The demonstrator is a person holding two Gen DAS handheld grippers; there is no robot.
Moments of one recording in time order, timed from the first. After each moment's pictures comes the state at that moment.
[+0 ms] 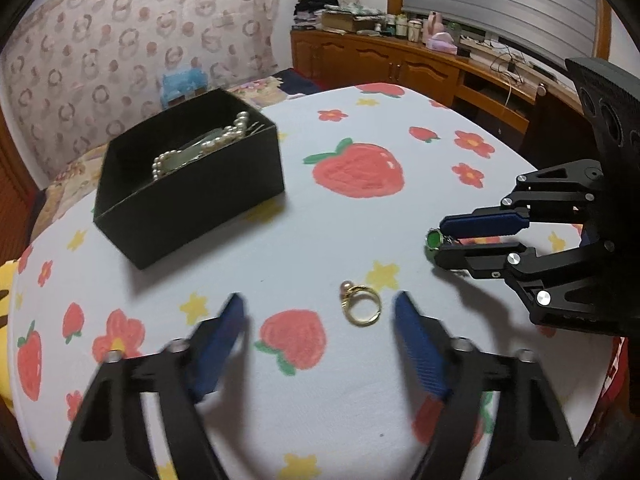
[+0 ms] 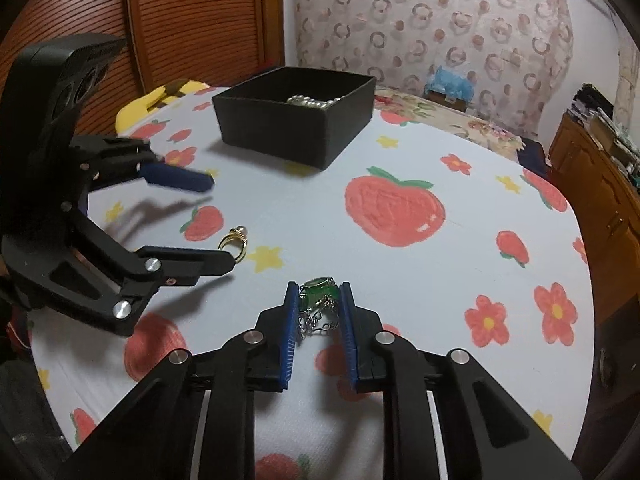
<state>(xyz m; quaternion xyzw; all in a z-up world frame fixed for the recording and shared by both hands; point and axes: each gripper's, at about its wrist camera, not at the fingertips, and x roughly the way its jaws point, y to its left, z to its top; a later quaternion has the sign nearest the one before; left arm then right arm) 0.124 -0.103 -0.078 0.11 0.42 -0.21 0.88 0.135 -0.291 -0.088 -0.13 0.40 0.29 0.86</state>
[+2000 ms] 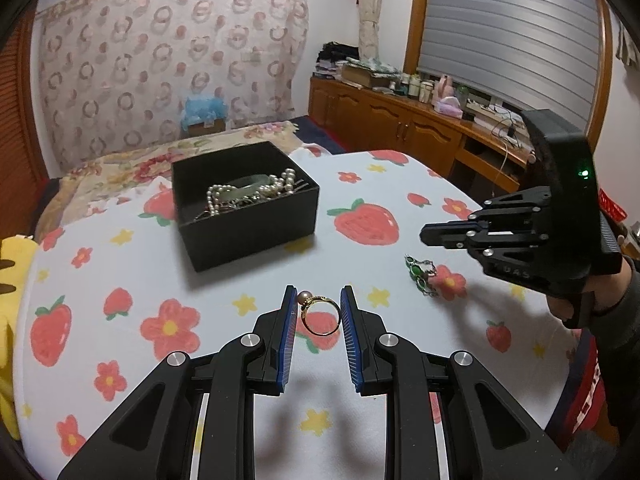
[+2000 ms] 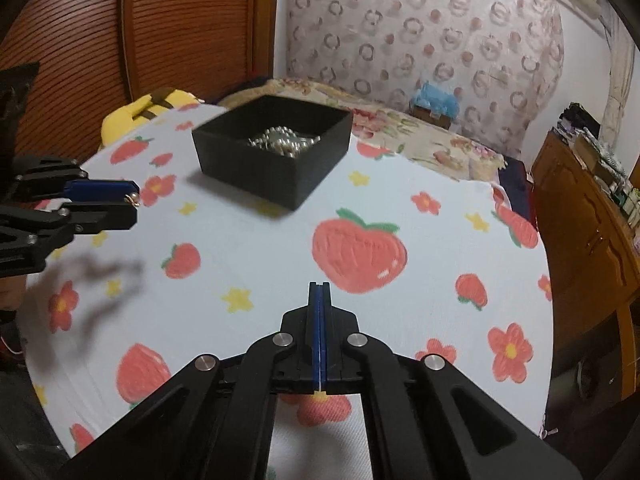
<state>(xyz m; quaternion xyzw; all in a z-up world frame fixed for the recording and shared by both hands) 0.090 -0.058 -0.037 0.03 0.35 -0.21 0.91 0.150 -0.292 -0.058 -0.15 0.38 0.27 0.87</state>
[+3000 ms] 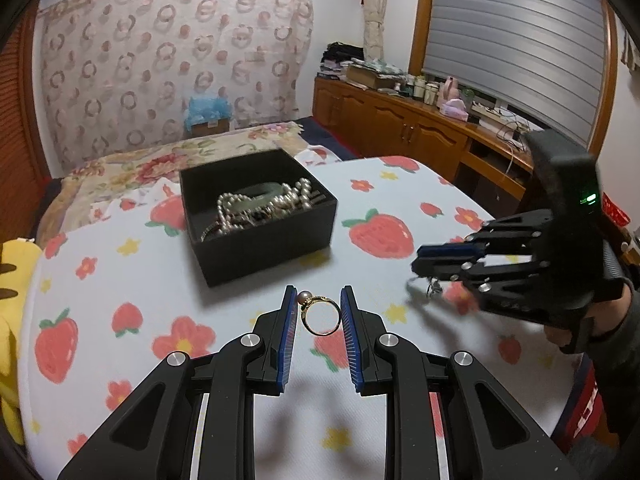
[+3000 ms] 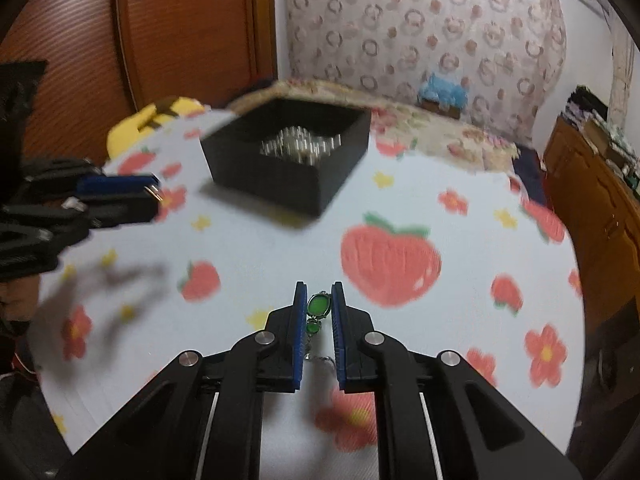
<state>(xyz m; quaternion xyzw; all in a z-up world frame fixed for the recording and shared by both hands) 0.106 -0.049 -0.027 0.03 0.35 -0.20 0.91 0.160 -0.274 -0.062 -0.12 0.39 0.29 0.87</state>
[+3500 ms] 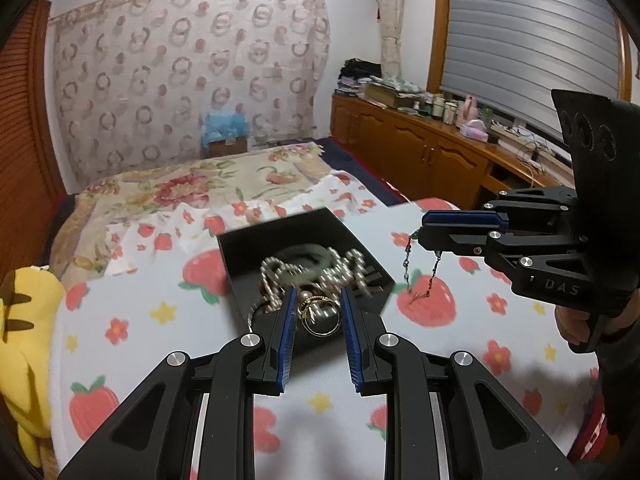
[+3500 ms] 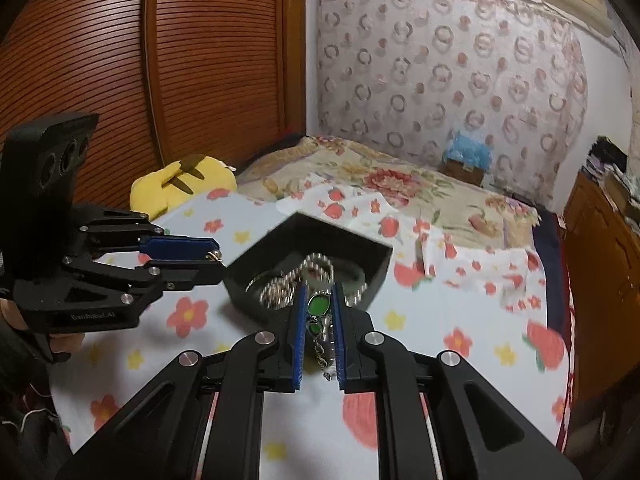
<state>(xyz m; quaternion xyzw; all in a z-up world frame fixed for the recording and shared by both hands) 0.168 -0.024 0.008 0.03 0.32 -0.18 0.93 0.216 -0.239 0.014 -0.12 0.31 0.34 0.88</state>
